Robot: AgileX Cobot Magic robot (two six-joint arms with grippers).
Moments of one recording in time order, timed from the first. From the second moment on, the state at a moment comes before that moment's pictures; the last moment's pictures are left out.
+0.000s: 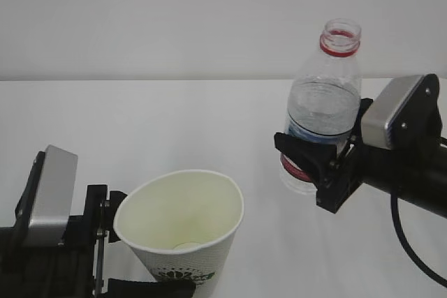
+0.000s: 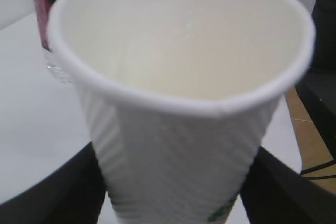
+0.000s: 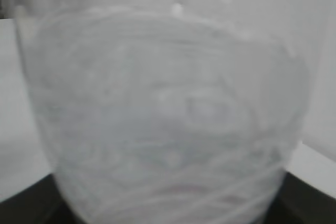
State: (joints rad) left arm -0.47 1.64 -0.29 0.95 -1.15 -0.26; right arm 0.28 1.60 -0.39 -0.59 -1.04 0.05
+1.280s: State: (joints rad) left arm -0.47 1.64 -0.29 0.96 -1.15 -0.23; right arm 0.44 1.61 -0.69 -0.78 -0.75 0.04
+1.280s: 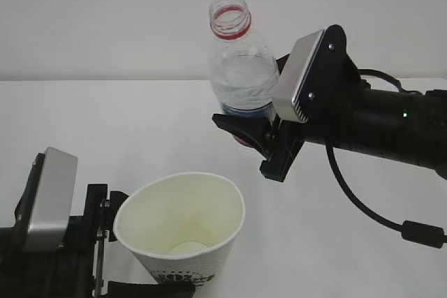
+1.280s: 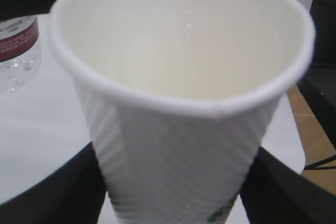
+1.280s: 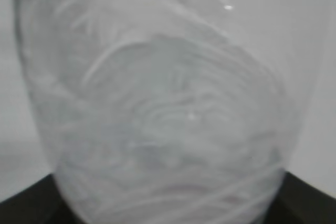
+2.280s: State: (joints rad) left arm -0.56 1.64 -0.35 0.89 -1.15 -0.21; right arm 0.44 1.61 -0.71 -0.85 -0.74 -0.18
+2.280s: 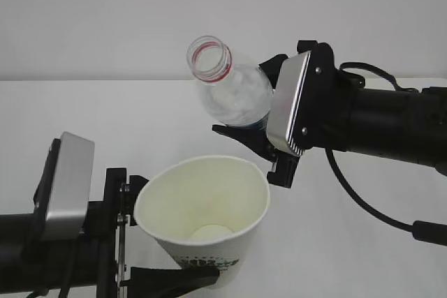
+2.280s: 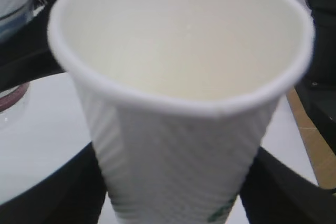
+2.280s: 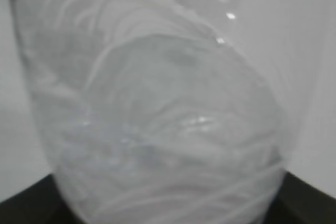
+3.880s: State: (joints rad) left arm -0.56 1.64 -0.35 0.92 -1.12 -0.21; right arm 0.44 1.61 -0.75 -0.85 -0.83 -0.49
